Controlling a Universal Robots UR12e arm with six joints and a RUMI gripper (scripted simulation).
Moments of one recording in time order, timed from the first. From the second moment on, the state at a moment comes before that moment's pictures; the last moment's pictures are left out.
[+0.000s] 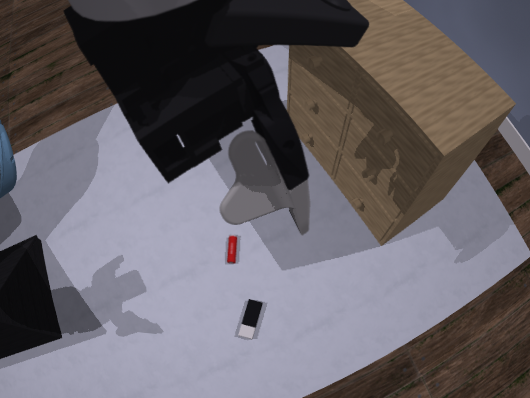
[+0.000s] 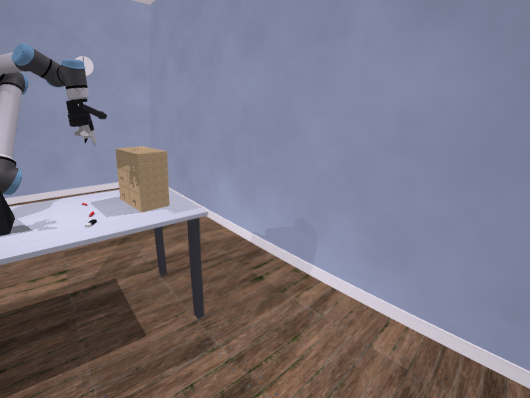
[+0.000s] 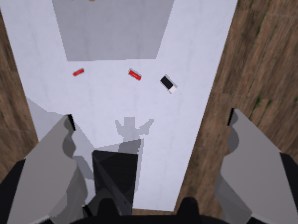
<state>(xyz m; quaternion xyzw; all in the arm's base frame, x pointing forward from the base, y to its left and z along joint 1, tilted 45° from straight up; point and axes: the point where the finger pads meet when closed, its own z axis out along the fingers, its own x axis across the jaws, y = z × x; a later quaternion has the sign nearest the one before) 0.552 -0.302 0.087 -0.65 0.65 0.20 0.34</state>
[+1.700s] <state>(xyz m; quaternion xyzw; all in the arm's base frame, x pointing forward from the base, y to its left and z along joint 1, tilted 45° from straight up) 0.595 -0.271 0.061 -0.53 0.68 0.01 0.50</state>
